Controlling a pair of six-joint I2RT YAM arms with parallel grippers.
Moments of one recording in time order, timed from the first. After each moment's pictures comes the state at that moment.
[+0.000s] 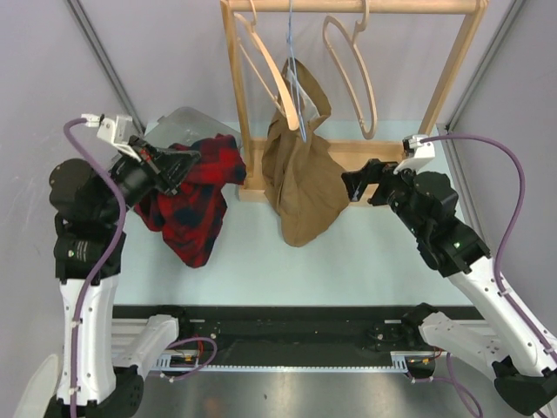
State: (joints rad) left arm -0.05 0.88 1.41 -0.48 0.57 -0.35; right arm 0.56 0.88 1.07 -0.32 0.16 0.39
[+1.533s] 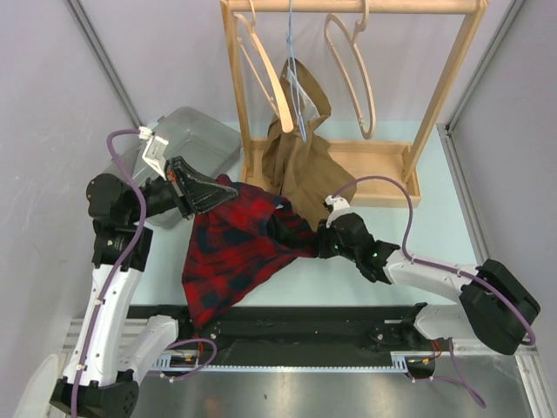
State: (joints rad) left arm -0.12 0.82 1.04 0.09 1.10 -0.77; right arm 0.80 1.27 0.55 0.17 0.05 0.49
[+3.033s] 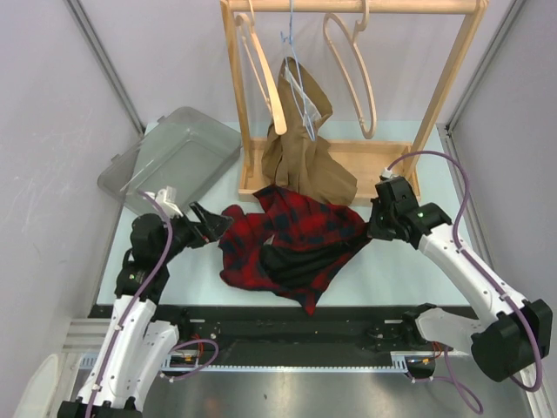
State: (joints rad) left arm -0.12 0.56 0.53 -0.30 0.39 -0.65; right arm 0.42 1.11 0.97 -0.81 0.12 0.51
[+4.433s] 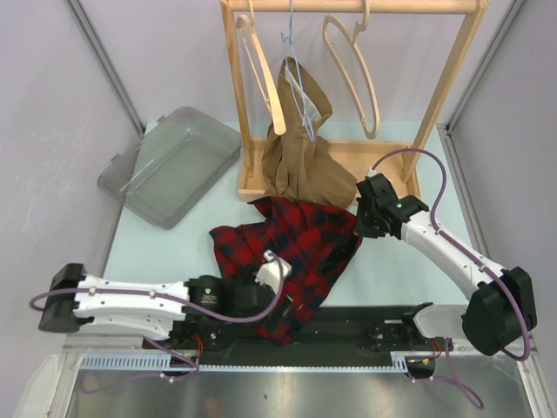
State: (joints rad) left arm -1.49 0.99 0.68 -0.62 -0.39 -0.71; right arm 0.49 1.28 0.99 -0.75 0.12 0.60
